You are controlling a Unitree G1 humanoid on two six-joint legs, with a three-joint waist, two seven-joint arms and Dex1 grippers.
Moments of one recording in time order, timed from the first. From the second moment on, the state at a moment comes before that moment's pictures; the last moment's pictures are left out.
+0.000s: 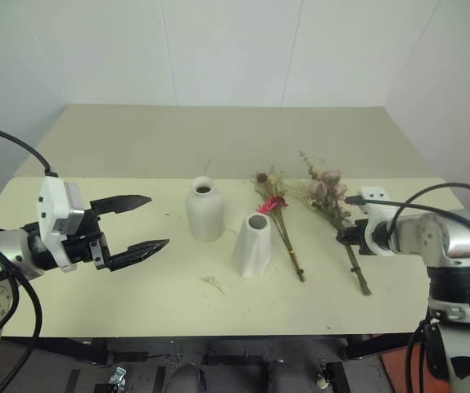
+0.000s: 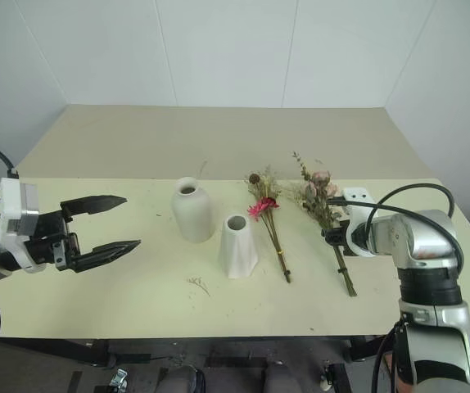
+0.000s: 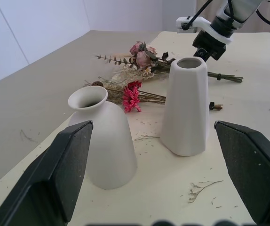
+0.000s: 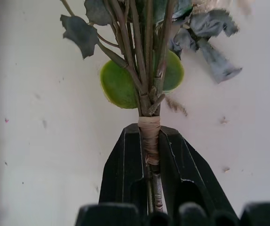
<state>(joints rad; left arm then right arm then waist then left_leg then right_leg) -0.10 0.91 0.43 -0.45 -0.76 0.48 -1.04 -0.68 -0.62 -0.15 -0.05 0.44 1.45 0.29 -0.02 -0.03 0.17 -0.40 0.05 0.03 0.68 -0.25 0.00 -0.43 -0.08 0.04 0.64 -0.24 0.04</state>
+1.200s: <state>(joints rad) -0.04 0.95 0.52 -0.48 -0.79 0.58 -0.98 -0.96 0.04 0.04 -0.01 0.38 0.42 0.36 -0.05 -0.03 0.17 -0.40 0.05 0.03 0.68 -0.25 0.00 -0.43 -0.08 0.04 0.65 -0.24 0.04</state>
